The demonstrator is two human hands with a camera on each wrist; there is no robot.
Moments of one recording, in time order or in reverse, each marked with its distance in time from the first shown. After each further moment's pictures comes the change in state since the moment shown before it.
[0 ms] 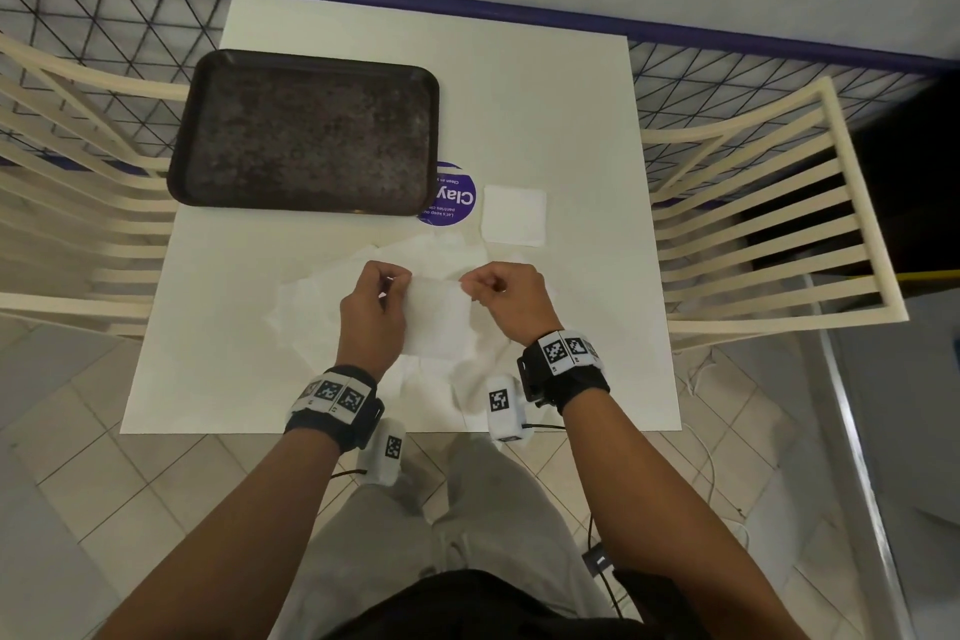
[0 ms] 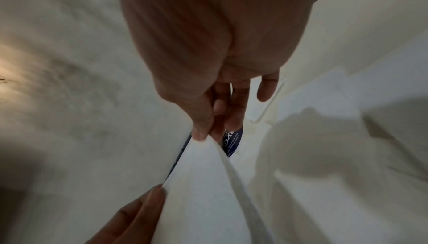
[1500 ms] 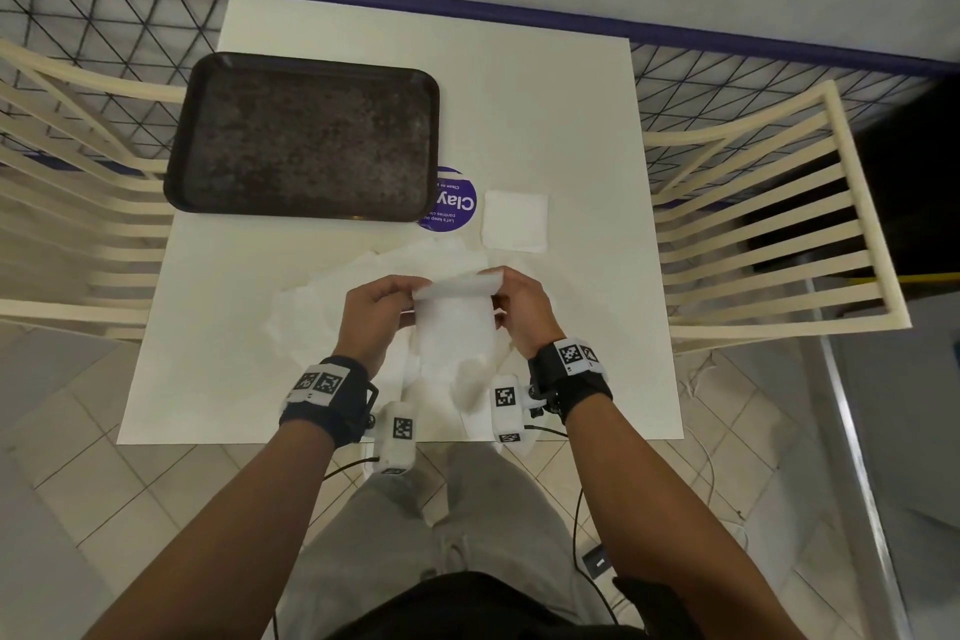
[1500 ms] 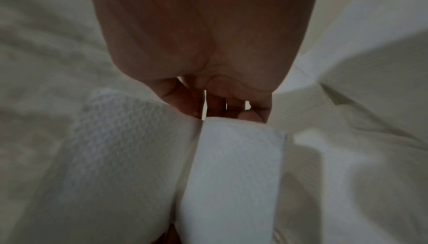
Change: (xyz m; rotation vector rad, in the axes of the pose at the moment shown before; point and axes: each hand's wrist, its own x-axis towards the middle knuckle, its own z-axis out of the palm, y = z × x) left_hand 0.016 0.015 0.000 -0.507 -0.198 -0.369; right_hand 0.010 0.014 0.004 0.505 -0.021 0.257
